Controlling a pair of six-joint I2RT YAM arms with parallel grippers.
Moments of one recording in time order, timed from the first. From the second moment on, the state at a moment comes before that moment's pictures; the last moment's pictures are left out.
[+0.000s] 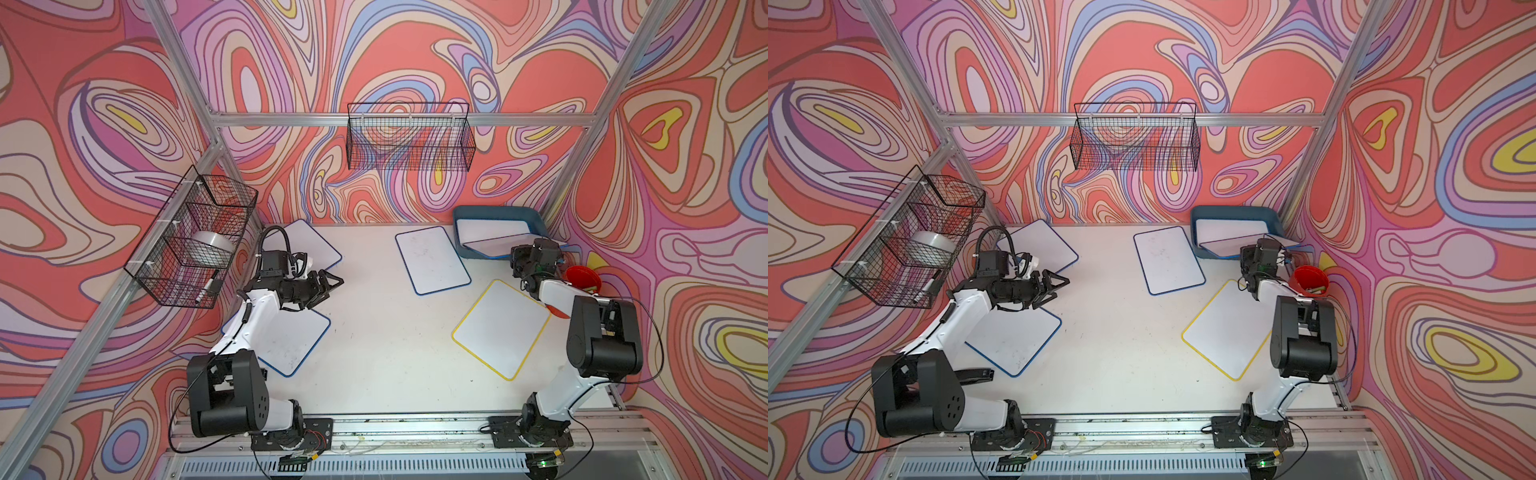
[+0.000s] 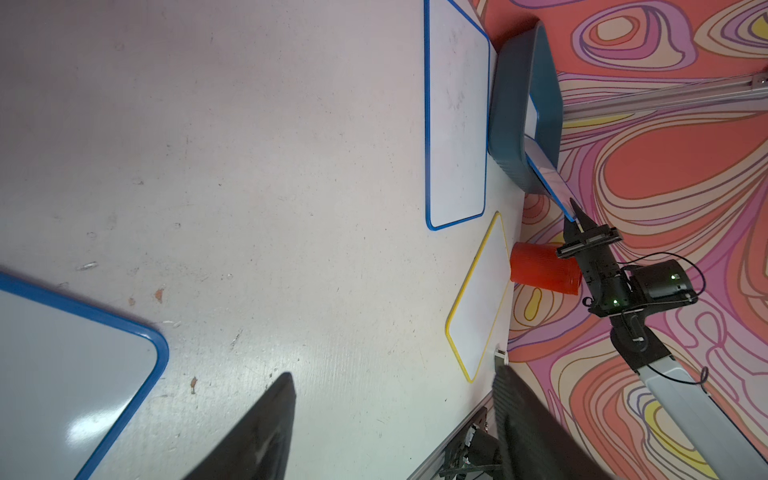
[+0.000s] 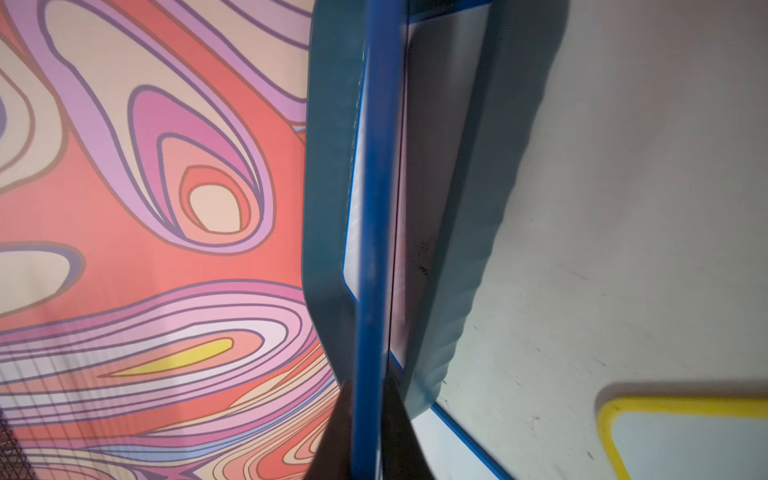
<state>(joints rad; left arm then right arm) 0.10 1.41 1.00 -0.59 0.77 -0.48 -0.16 1.76 1.01 0.31 -0.10 1.35</state>
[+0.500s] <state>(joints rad) 0.11 1.41 1.00 -0.61 0.76 -0.47 -0.13 1.88 1.12 0.36 -0.24 1.33</state>
